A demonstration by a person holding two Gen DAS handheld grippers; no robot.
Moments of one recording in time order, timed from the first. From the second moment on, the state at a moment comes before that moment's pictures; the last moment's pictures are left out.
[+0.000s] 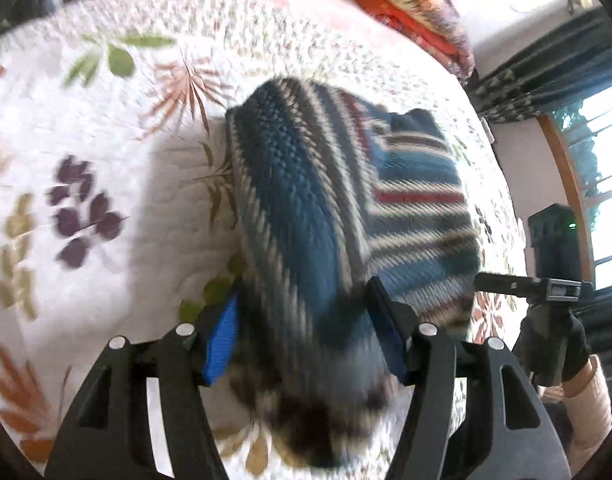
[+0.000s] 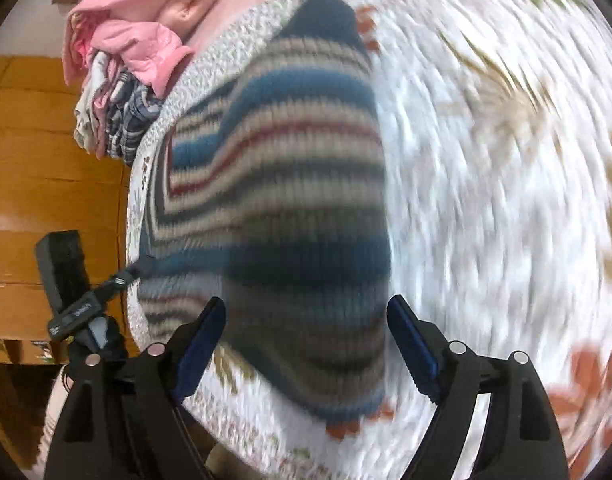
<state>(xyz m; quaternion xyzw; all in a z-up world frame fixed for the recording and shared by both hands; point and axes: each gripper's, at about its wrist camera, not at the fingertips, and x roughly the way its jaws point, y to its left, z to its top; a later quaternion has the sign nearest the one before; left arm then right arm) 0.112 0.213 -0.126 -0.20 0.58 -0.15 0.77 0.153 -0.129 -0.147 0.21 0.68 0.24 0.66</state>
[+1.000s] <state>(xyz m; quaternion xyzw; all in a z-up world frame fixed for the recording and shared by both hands) 0.083 0.187 -0.187 -0.11 0.63 -0.11 0.76 0.107 -0.126 -0.194 0.12 0.73 0.20 0.65</state>
